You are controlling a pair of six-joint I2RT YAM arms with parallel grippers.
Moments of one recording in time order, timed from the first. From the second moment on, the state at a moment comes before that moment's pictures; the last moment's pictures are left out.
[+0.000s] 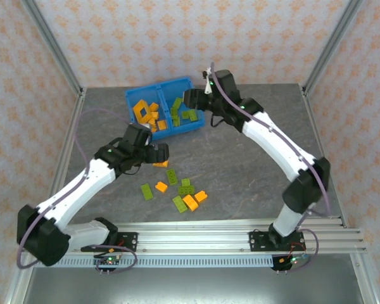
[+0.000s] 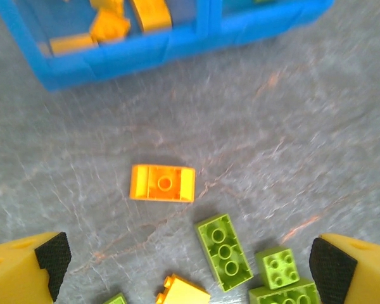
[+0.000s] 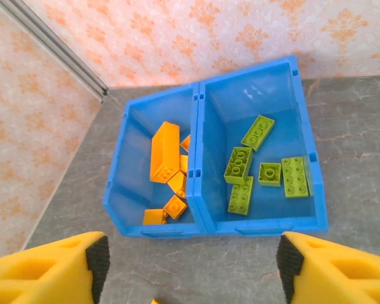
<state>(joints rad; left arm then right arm) -0.47 1.23 0.97 -0.69 -0.11 -0.50 0.60 1.64 1.66 -0.51 -0.02 0.46</state>
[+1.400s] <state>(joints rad) -0.46 1.67 1.17 -0.66 -0.20 -0.48 0.60 1.60 1.49 -0.59 0.02 0.49</state>
